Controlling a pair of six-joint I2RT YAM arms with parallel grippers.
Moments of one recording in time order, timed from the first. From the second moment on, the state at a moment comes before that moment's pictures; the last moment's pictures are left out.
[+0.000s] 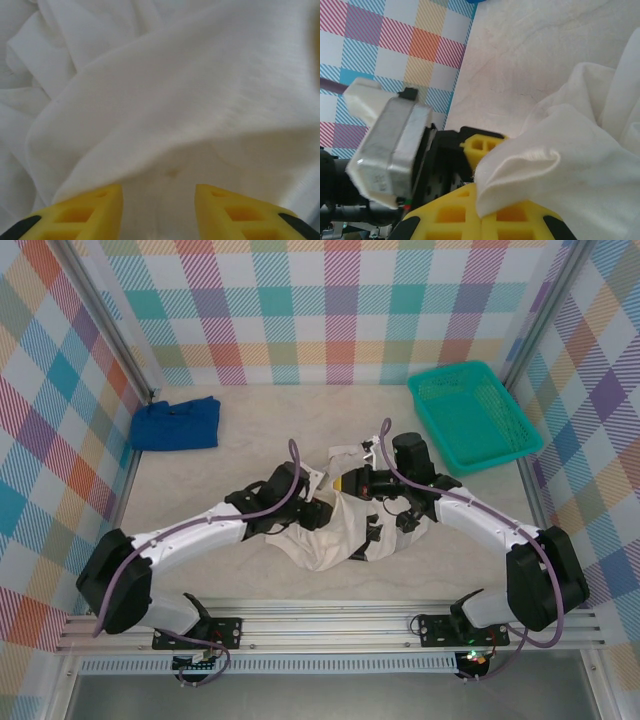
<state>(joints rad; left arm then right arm) -0.79 1.42 0.92 -0.31 0.08 -0.32 0.50 1.38 0.86 -0.02 -0.80 0.75</state>
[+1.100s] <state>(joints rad) -0.63 1.10 0.66 0.27 0.81 -0.49 0.46 1.26 0.99 -0.39 -0.49 0.50</state>
